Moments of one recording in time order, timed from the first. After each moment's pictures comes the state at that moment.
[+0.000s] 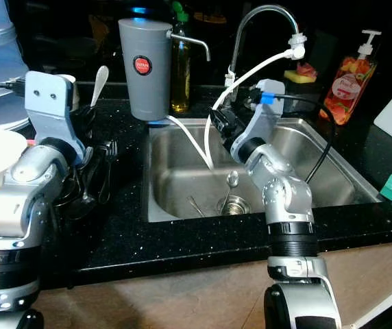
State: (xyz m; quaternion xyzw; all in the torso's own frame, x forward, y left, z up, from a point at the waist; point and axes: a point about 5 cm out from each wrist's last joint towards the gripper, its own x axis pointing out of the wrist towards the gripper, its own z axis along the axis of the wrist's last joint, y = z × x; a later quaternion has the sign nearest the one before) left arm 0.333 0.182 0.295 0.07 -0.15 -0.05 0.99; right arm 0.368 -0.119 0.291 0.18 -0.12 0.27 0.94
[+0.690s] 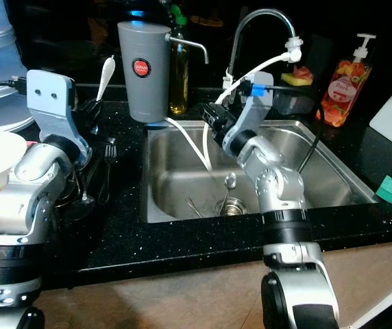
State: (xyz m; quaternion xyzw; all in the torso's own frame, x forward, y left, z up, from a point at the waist) left arm 0.338 0.182 0.296 0.07 -0.17 -0.06 0.98; right arm 0.381 -0.108 0.300 0.15 -0.12 0.28 0.94
